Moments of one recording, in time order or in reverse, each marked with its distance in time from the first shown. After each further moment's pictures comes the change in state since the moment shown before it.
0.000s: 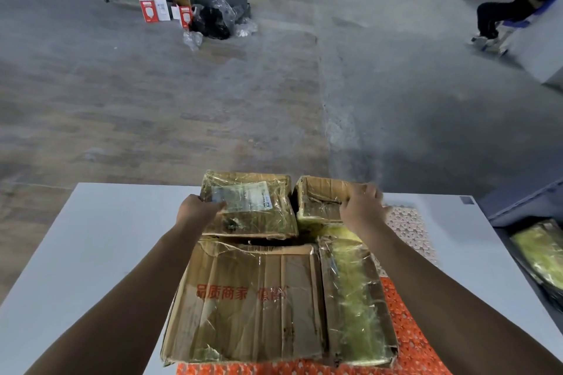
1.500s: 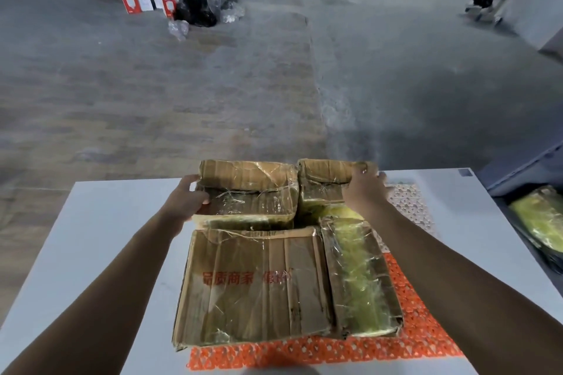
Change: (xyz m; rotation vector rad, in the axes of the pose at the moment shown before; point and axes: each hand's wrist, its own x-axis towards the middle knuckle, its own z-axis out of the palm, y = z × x) left_hand -0.013 0.002 -0.029 -0.183 -0.180 0.079; right_hand 0.004 0.006 0.005 0.073 -0.043 0.055
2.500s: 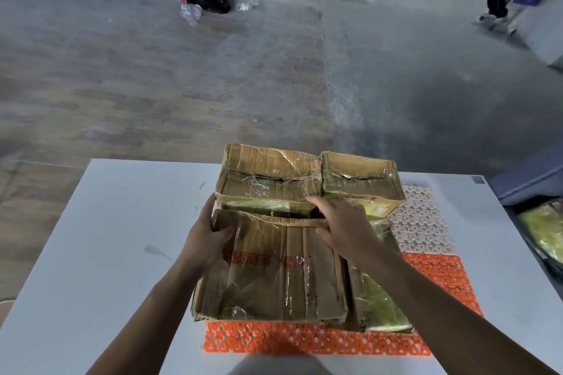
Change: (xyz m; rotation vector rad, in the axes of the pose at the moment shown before) left_hand -0.065 -0.075 0.002 -0.020 -0.053 0.192; right_hand -0.102 -0.041 0.025 -0.068 0.004 -0.649
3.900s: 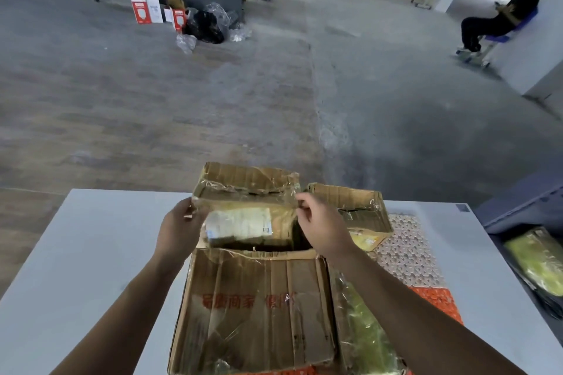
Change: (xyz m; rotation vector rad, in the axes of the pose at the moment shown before) left_hand 0.051 0.045 -0.012 0.088 0.281 0.130; right_hand 0.052 -0.003 -0.024 0.393 0.266 0.044
